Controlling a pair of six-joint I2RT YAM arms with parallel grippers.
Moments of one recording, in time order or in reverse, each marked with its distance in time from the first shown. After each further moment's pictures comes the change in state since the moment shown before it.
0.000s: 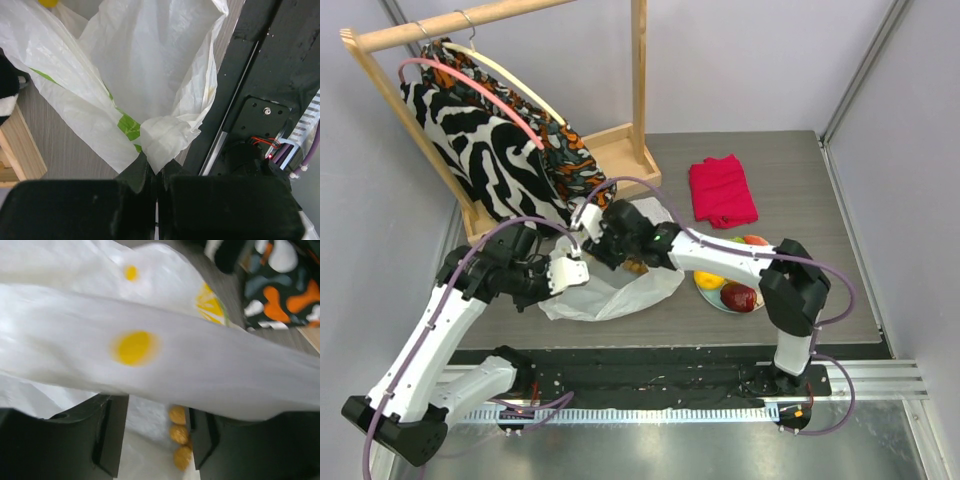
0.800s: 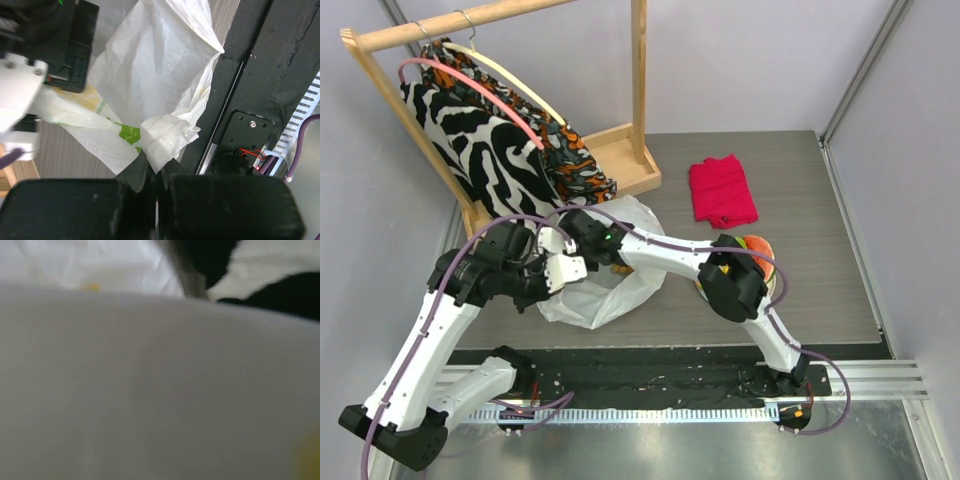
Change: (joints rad) left arm 0.021 -0.031 0.026 0.002 0.076 -0.044; right arm 0.095 0.364 0.407 -0.163 0.206 -0.394
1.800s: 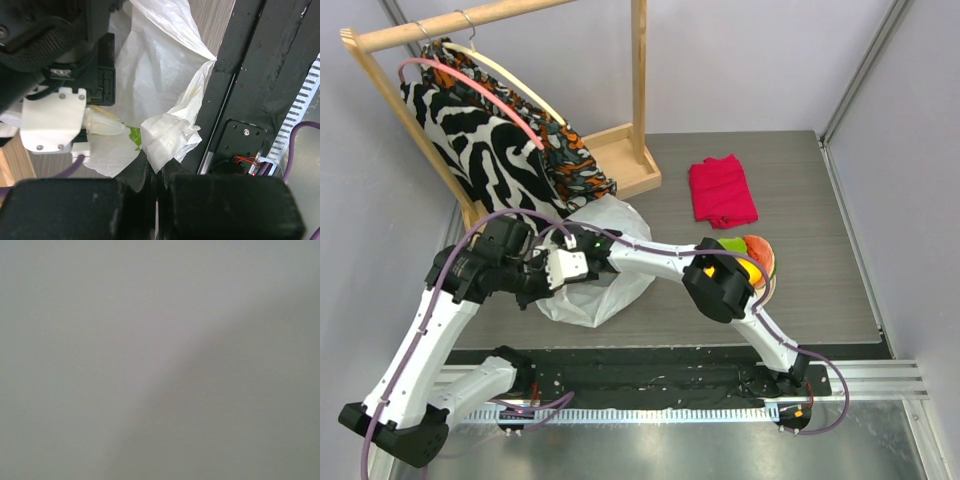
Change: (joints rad) left arm 0.000 0.019 0.040 -0.001 0.058 -0.003; right arm 0.026 0.139 0.109 -0.093 -0.002 -0.146
